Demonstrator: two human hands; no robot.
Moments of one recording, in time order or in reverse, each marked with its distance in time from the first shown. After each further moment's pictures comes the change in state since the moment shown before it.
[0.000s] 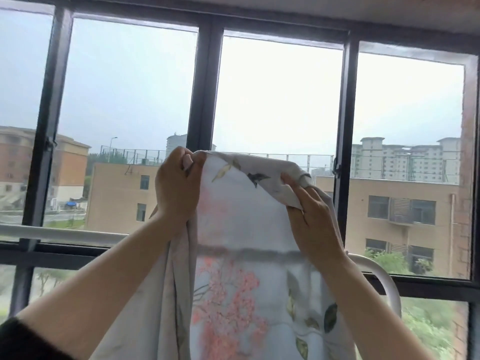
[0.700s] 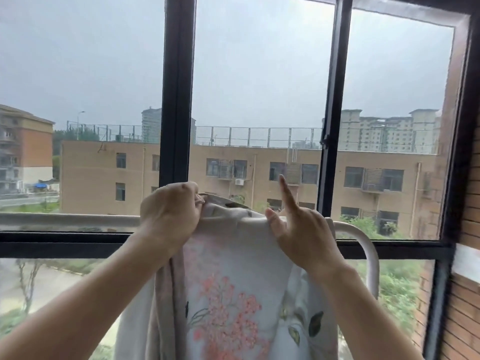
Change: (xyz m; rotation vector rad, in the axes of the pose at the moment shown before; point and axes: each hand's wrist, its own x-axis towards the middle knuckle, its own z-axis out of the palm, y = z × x) left_hand -0.053 -0.032 0.015 0.713 -0.552 0.086; right_hand -0.041 0.013 0.017 -0.482 -0.401 0.250
